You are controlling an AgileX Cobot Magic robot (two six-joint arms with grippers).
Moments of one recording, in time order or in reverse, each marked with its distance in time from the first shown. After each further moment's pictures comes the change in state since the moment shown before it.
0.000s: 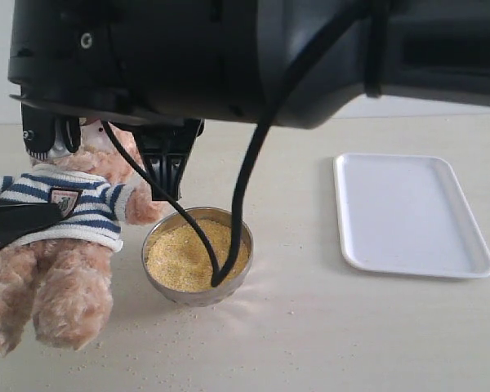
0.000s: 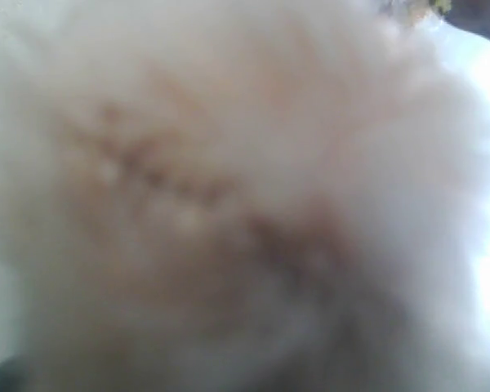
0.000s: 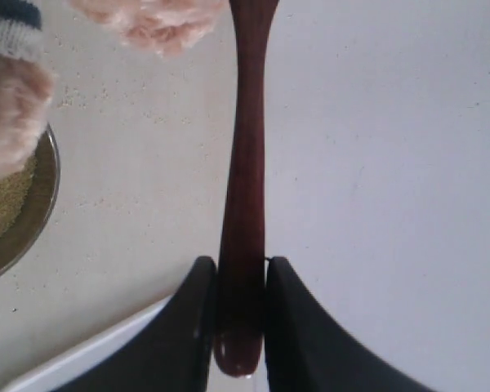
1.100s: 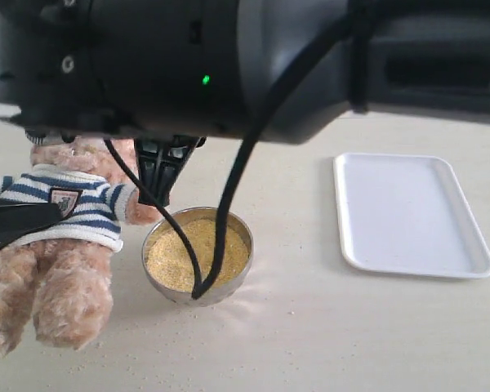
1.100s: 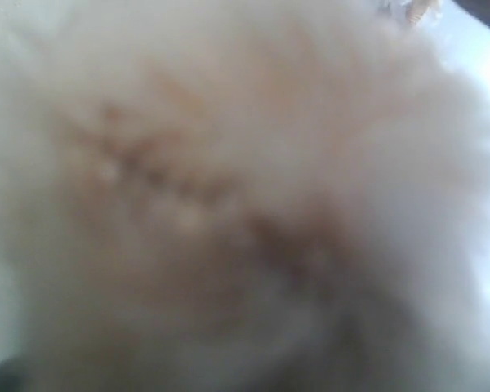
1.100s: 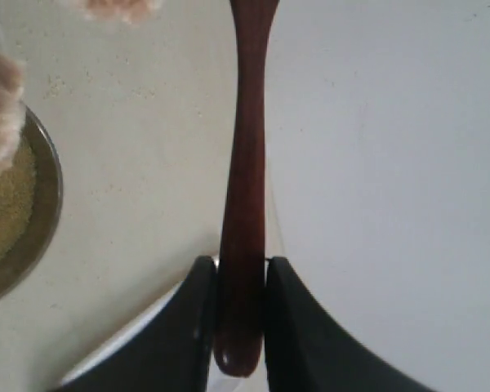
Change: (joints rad) left arm 0.000 0.000 0.000 0.000 0.000 0.000; right arm 0.027 0.012 0.002 -0.040 0.094 0.227
